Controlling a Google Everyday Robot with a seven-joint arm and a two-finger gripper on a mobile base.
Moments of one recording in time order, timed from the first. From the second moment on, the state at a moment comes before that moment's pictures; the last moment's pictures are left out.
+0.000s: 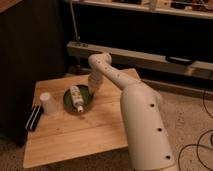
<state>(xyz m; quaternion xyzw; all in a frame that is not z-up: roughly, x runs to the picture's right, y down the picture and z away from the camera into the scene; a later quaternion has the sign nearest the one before) -0.043 0.025 0.951 -0.12 -0.35 -0.73 0.57</state>
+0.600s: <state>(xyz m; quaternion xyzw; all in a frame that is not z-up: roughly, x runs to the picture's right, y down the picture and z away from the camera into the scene) 0.081 0.097 0.886 -0.16 -0.36 -0.72 0.57</state>
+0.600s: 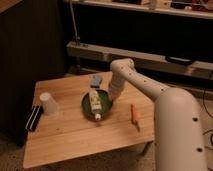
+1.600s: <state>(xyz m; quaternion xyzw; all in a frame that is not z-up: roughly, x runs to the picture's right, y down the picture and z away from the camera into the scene) -0.092 0.134 0.851 -0.09 -0.43 -0.80 0.41</state>
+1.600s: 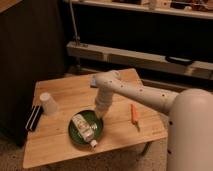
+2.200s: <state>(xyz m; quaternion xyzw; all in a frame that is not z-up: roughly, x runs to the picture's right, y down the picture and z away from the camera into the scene) -0.187 0.041 0.922 -0.05 -0.41 -0.80 0.44</state>
